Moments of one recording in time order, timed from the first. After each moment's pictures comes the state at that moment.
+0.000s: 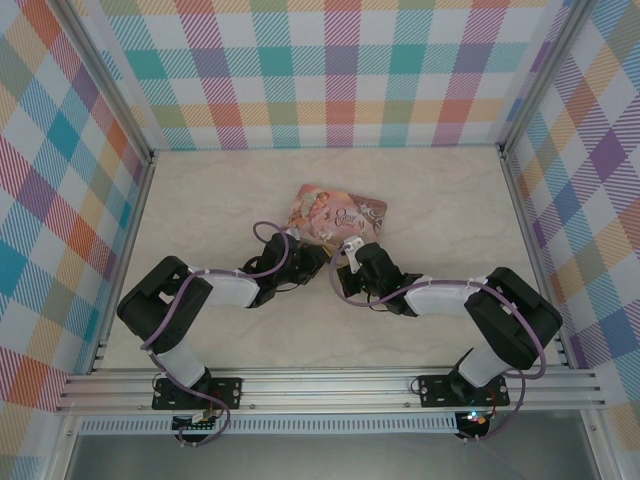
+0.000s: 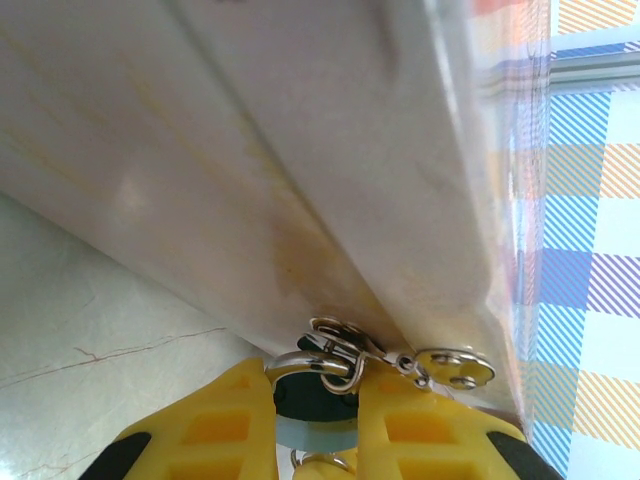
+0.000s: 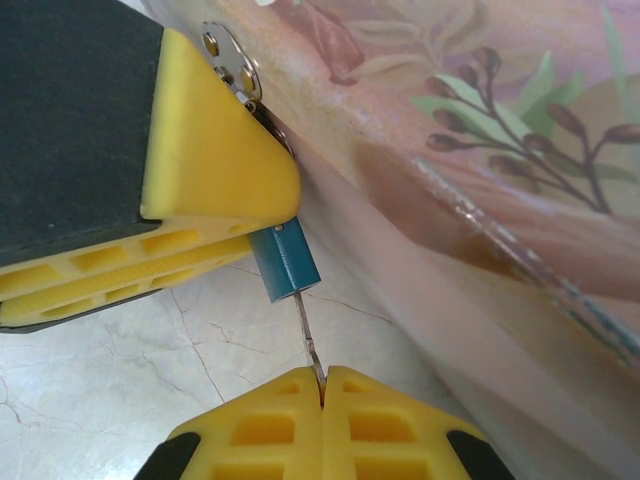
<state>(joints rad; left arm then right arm) -0.67 1.68 0.66 0.52 0.20 -1.31 0.78 1.55 0.61 0.28 0.03 0.22</state>
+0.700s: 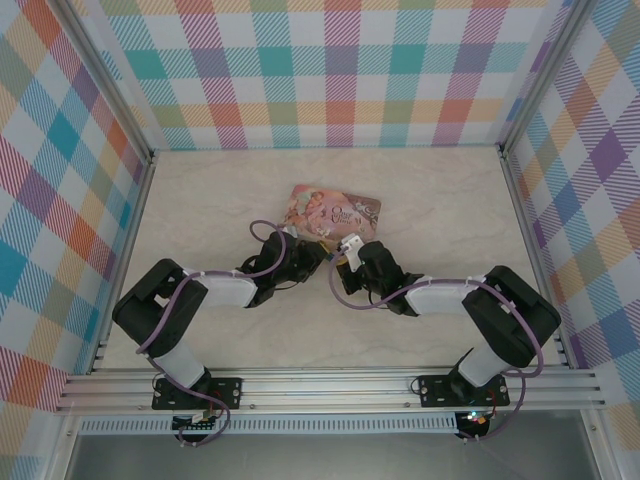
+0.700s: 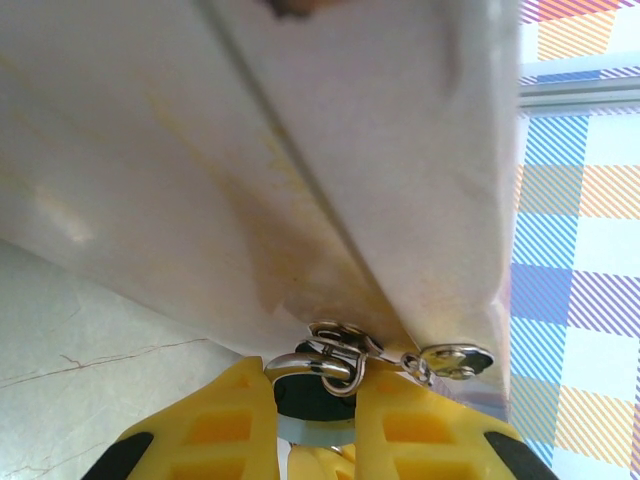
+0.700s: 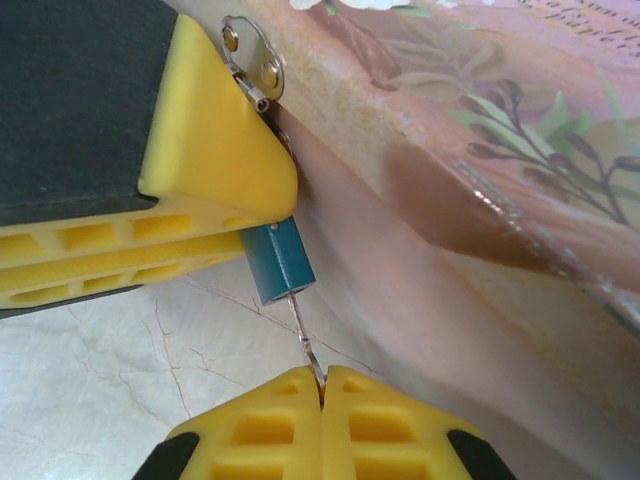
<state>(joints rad) -0.67 1.65 0.66 0.51 0.17 -1.34 0.75 1.56 0.59 0.39 0.01 0.08</state>
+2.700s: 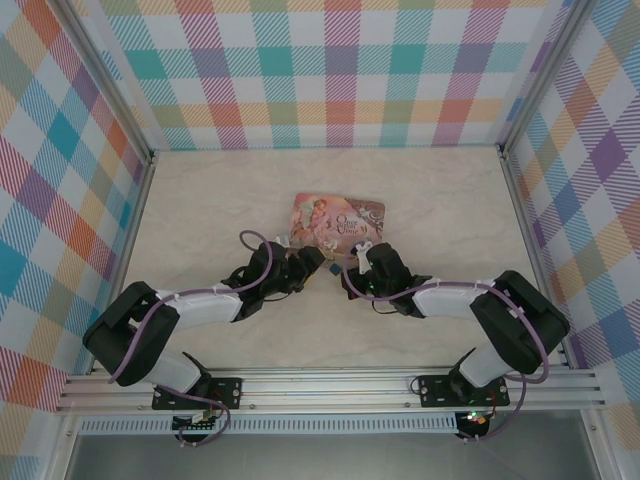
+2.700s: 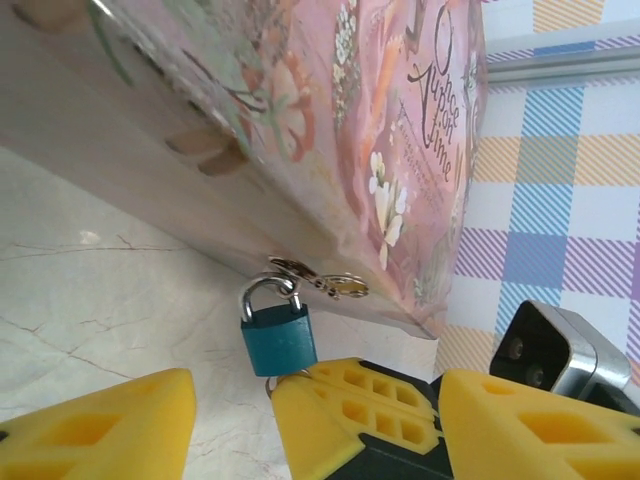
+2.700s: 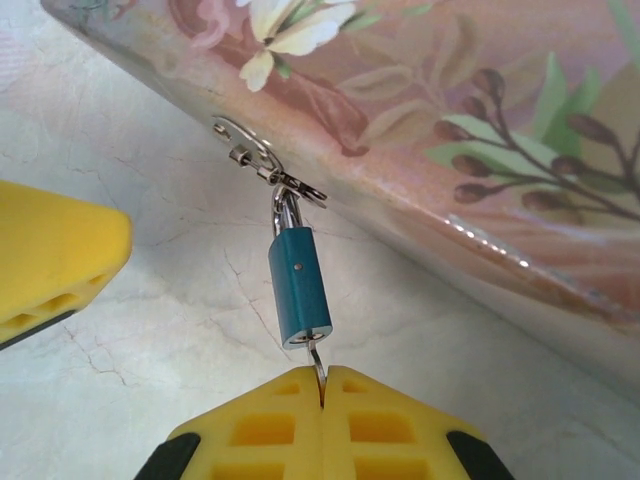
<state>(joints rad) -0.68 1.45 0.54 0.42 0.16 -1.33 0.72 1.50 0.55 0.28 -0.18 0.45</state>
